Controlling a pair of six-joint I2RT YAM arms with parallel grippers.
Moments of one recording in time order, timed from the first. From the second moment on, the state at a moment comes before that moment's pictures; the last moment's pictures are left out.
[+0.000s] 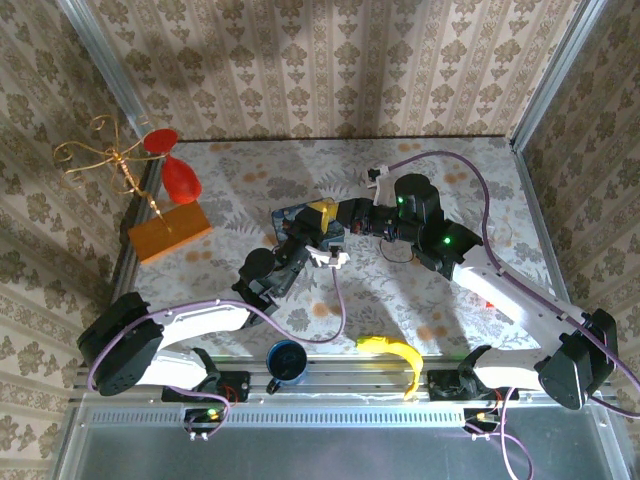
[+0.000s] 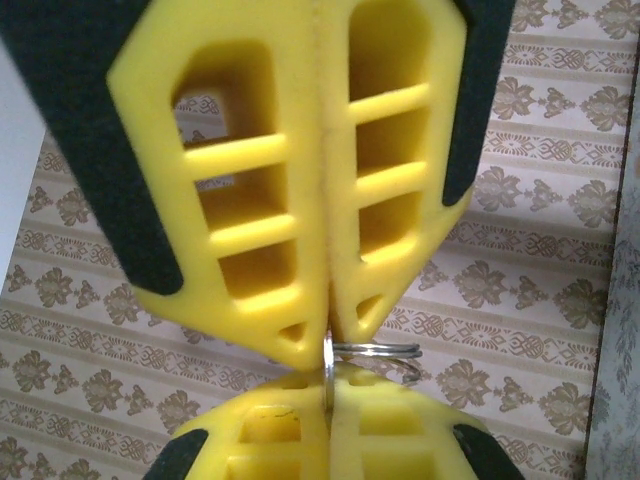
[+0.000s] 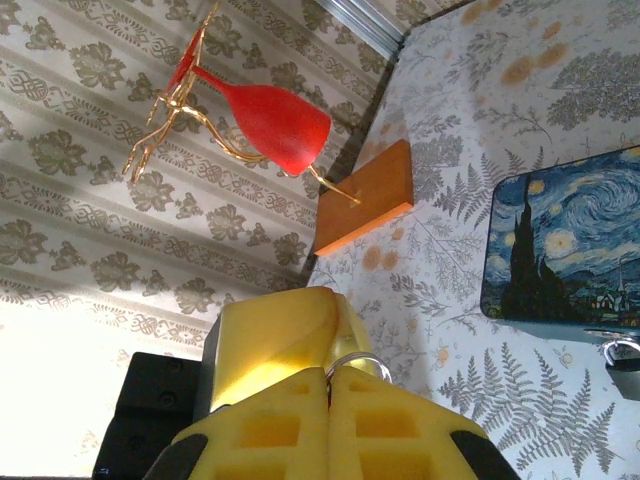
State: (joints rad) left arm -0.98 1.32 0.56 1.04 -0.32 1.55; right arm 0.61 1.25 1.08 -0.13 -0.37 0.82
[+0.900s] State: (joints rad) left arm -0.83 0.81 0.64 0.24 -0.12 0.67; right arm 0.56 1.25 1.01 0.09 -0.38 0.84
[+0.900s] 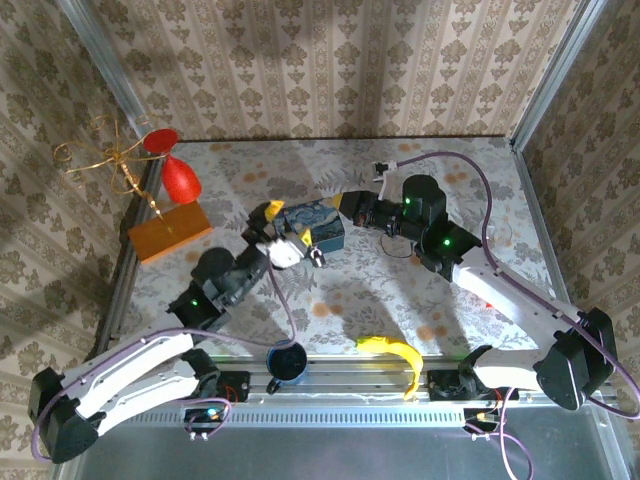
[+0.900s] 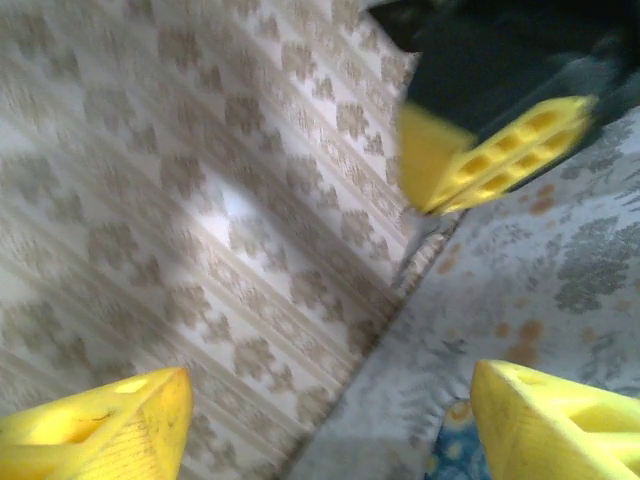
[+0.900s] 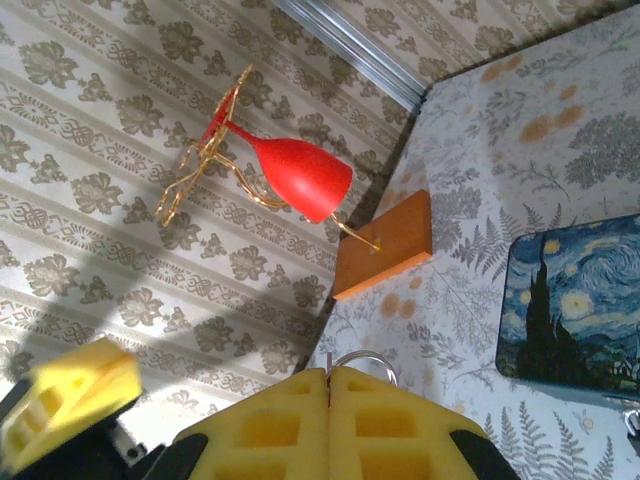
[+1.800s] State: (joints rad) left arm -0.42 1.11 0.83 0.32 0.71 -0.69; right arm 0.53 1.45 0.90 0.68 -0.54 1.06
